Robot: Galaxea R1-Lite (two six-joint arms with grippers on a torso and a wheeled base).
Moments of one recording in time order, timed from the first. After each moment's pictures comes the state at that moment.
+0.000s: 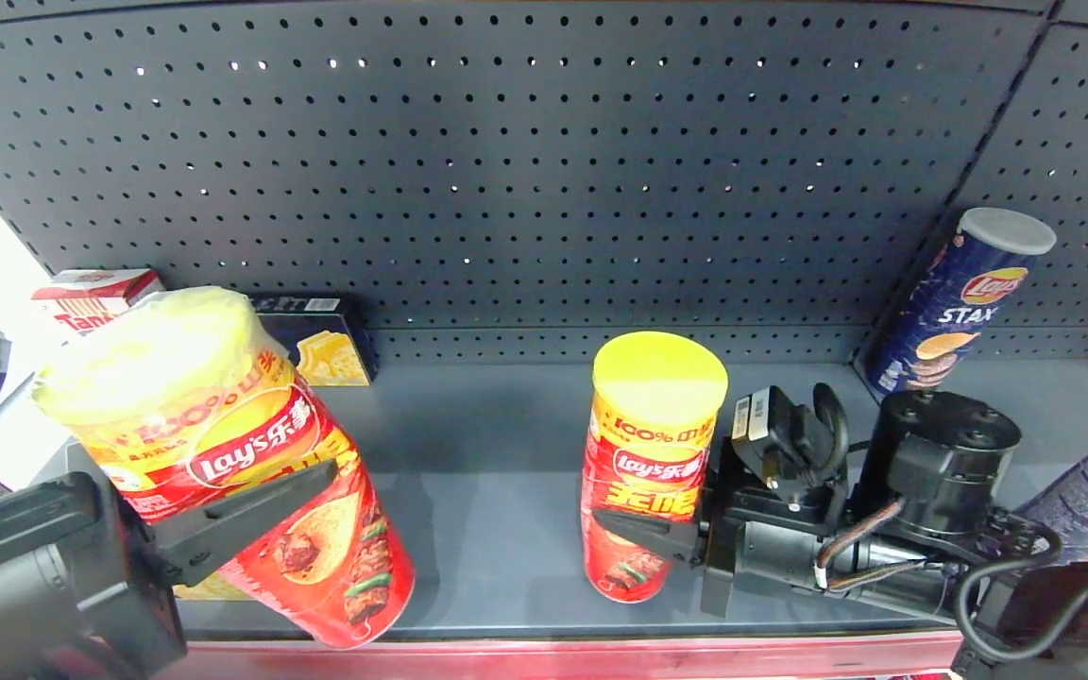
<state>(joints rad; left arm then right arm) -0.34 1.12 -0.35 -0.77 -0.47 -0.02 0.69 1.80 -0.56 -1.20 0.51 -0.21</state>
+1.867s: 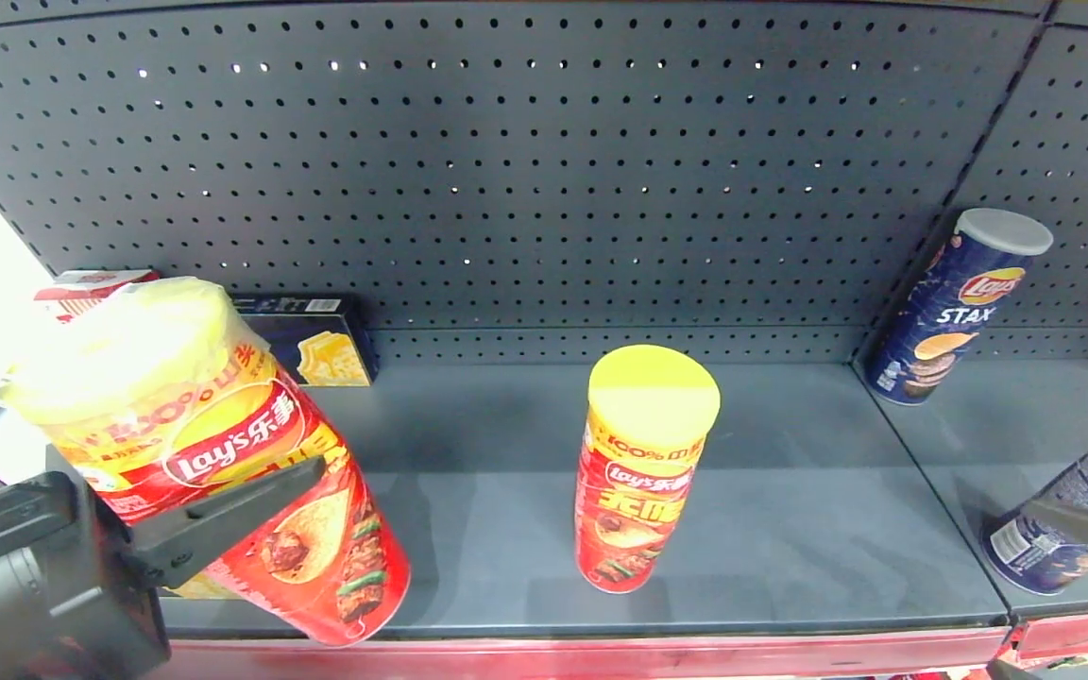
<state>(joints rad) -0.33 1.10 -0.35 -0.77 -0.47 -0.02 0.60 0.78 -0.20 -0.60 0.18 -0.16</state>
